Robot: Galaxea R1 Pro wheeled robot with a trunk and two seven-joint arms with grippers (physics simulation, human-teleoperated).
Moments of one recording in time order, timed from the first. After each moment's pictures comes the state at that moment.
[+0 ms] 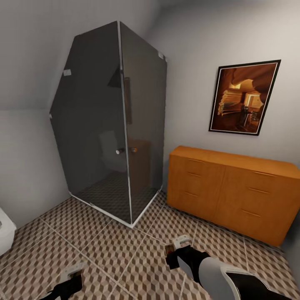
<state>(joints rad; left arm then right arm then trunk) -0.54 0.17 0.49 -0.01 -0.12 -0.16 -0.18 -0.80 0.17 -0.14 0.03 0.40 0.22 -0.06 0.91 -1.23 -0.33</state>
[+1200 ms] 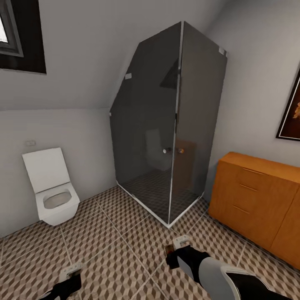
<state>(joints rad) -0.54 0.17 0.49 -0.01 -0.11 -0.18 -0.18 -0.80 0.17 -0.14 0.03 0.40 0.22 -0.06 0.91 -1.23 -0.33</state>
